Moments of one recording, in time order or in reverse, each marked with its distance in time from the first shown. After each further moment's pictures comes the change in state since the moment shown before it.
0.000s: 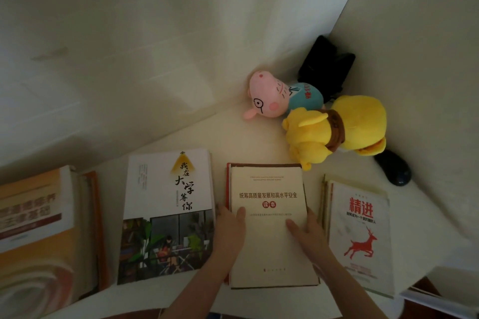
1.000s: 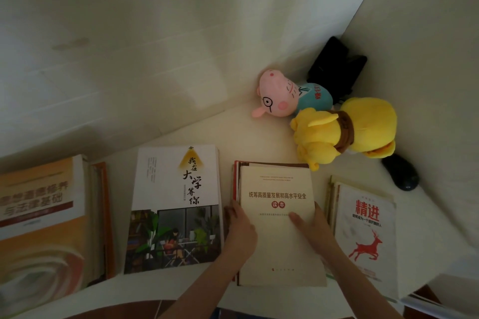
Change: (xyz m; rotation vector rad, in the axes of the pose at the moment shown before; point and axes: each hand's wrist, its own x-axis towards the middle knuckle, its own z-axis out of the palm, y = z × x) left_hand -0.011 -0.011 0.006 0.205 -0.193 0.112; right_hand 0.013 -0.008 -0.009 -0.054 -0.009 -0.053
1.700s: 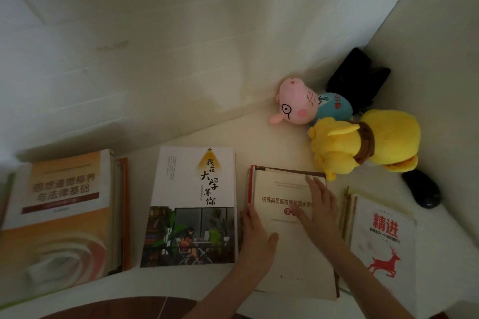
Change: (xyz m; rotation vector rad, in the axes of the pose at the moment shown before) left_hand -0.017 -0.005 0.004 -0.112 0.041 0.114; right_hand 0.003 -0.046 0.018 -0.479 0.130 -0.502
